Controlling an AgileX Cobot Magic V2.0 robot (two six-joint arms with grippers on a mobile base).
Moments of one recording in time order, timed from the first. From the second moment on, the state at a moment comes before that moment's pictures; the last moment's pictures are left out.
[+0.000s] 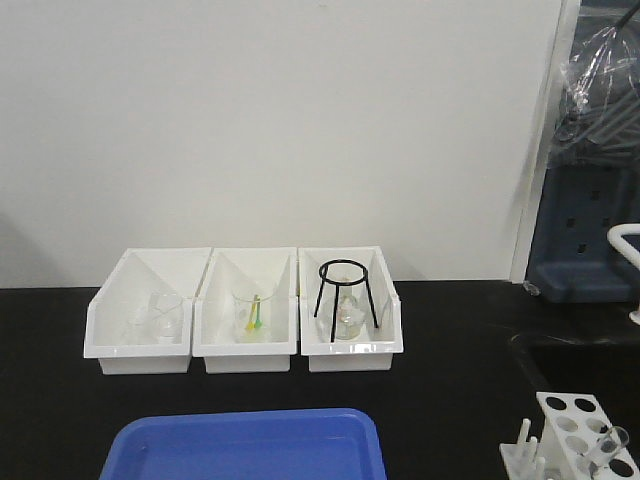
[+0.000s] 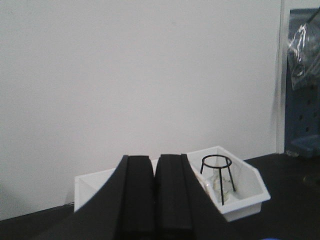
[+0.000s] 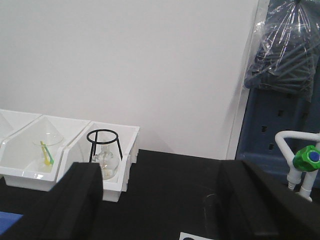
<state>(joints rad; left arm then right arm) -0.34 0.57 -0.69 0.37 0.13 -0.28 0.08 0.61 -0.65 0.15 0.17 -0.26</state>
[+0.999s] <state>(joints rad) 0.05 -0.01 0.03 -0.08 0.22 0.07 0.08 0.61 -0.65 0.15 0.18 -0.26</state>
